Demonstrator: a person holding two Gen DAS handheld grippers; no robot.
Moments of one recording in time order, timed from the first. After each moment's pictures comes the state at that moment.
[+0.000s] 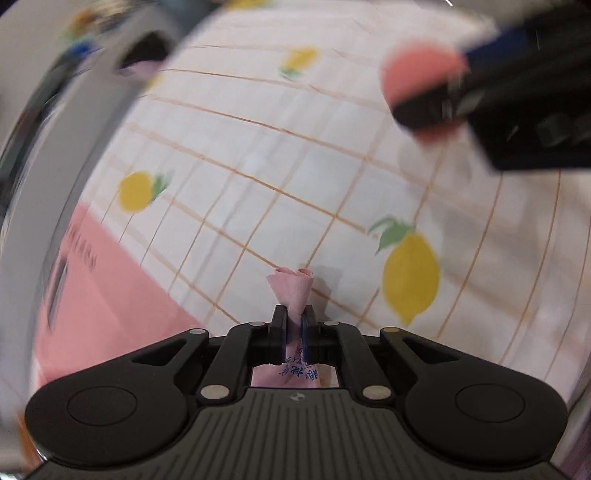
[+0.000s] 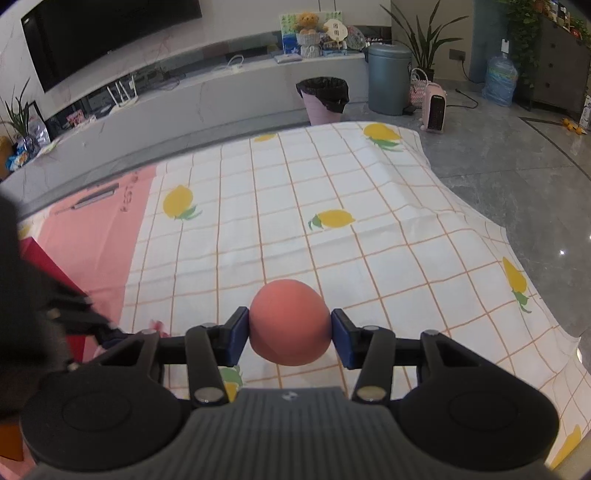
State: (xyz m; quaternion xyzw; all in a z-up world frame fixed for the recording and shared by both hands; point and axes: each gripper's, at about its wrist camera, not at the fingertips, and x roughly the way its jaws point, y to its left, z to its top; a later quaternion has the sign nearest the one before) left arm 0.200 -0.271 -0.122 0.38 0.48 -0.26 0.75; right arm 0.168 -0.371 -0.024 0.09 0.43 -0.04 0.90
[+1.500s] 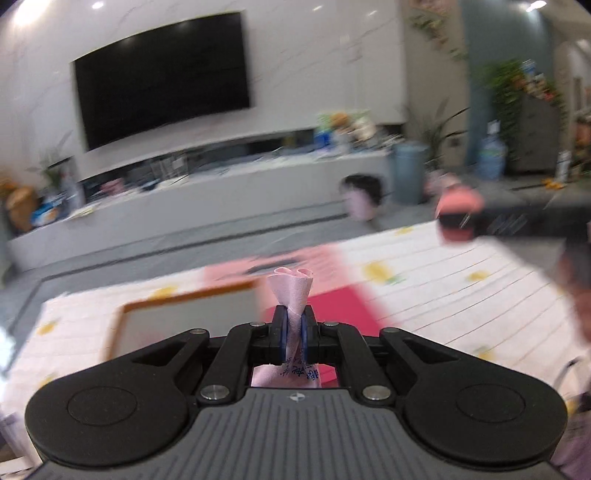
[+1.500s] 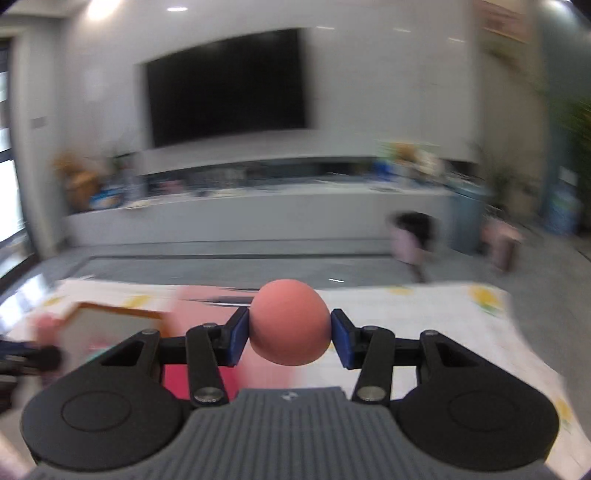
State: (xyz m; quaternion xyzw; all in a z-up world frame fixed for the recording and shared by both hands) left arm 0.114 -0.021 0.044 0.09 0.29 -0.07 0.95; right arm 0.140 -0.221 0.103 0.03 0.25 0.08 0.97
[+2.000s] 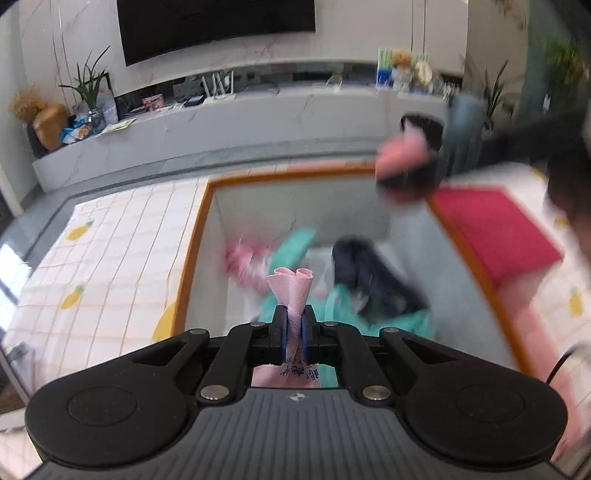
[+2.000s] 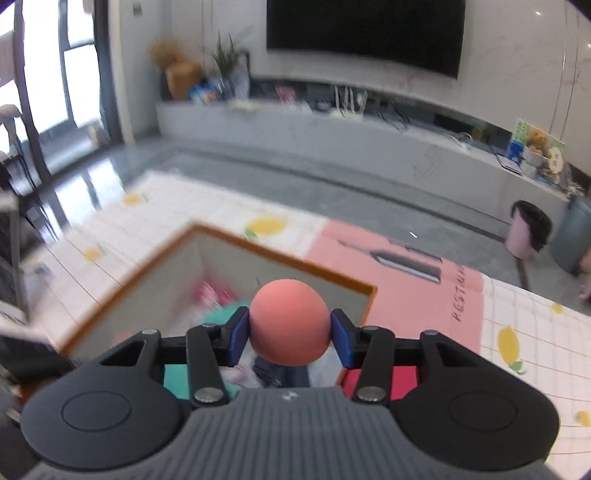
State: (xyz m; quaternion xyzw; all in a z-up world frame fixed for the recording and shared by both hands) left arm 0.147 0.094 -0.011 0.03 0.37 -0.03 0.93; right arm 0.223 0.005 0.055 -0.09 0.36 0.23 0.90
